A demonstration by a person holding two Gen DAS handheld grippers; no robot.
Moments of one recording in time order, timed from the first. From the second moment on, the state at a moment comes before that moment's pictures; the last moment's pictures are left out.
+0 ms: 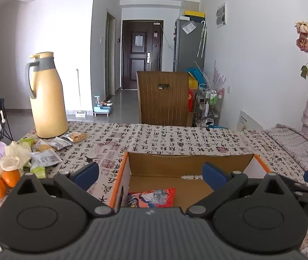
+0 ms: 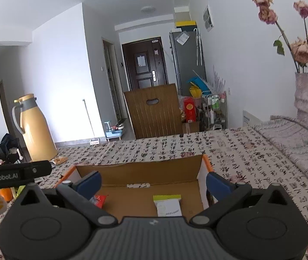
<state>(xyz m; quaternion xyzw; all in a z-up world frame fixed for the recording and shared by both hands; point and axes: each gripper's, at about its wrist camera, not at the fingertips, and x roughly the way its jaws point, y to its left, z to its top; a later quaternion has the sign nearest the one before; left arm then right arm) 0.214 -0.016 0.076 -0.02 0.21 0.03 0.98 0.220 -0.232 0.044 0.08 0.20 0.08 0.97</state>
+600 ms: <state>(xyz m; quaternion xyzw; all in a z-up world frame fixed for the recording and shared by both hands) 0.140 -0.017 0.076 -0.01 0.22 0.03 0.97 0.139 -0.250 0.046 0.07 0.20 0.07 0.97</state>
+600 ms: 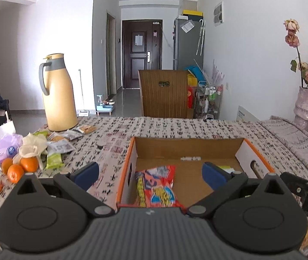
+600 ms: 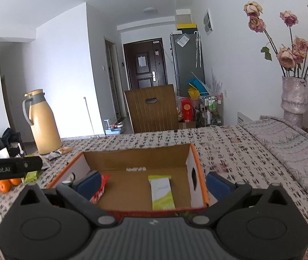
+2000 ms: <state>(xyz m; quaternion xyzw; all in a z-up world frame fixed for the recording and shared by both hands) 0.063 -0.012 0.001 -0.02 0.30 0.04 0.95 0.101 -0.323 -0.050 0.06 0.31 0.03 0.95</state>
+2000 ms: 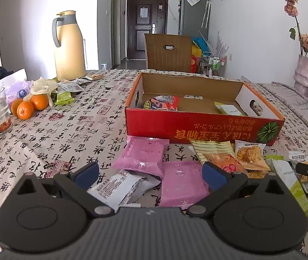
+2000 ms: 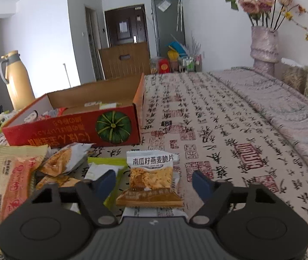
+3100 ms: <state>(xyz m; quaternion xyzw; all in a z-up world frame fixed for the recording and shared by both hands) 0.027 0.030 -0.023 -0.04 0.34 0.06 0.94 0.031 -0.313 -0.035 0.10 0.25 0.03 0.96</state>
